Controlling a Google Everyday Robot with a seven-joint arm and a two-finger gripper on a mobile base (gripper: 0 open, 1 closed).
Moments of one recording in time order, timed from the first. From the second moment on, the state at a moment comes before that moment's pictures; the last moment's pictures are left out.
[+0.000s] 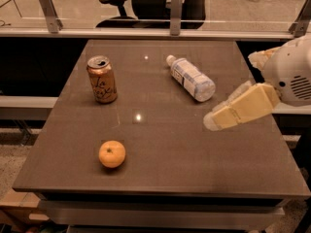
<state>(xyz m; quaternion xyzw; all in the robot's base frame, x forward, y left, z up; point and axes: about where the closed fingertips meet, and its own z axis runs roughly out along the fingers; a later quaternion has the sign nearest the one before) 0.430 -0.140 0.974 -0.42 0.82 0.13 0.38</state>
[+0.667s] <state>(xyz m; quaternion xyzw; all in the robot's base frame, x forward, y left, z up) 0.433 -0.113 0.956 -0.38 0.80 0.12 0.44</state>
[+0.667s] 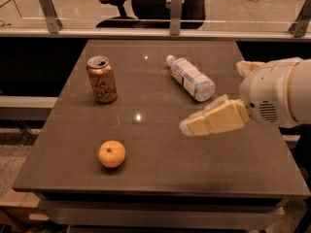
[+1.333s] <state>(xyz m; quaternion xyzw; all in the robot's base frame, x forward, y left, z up) 0.467 -0.075 0.932 -0.36 0.77 0.17 0.49</state>
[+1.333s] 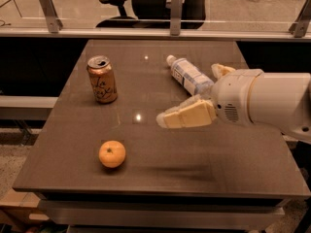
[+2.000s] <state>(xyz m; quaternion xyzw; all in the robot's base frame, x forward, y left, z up) 0.499 -0.047 0.923 -0.35 0.74 0.22 0.53</state>
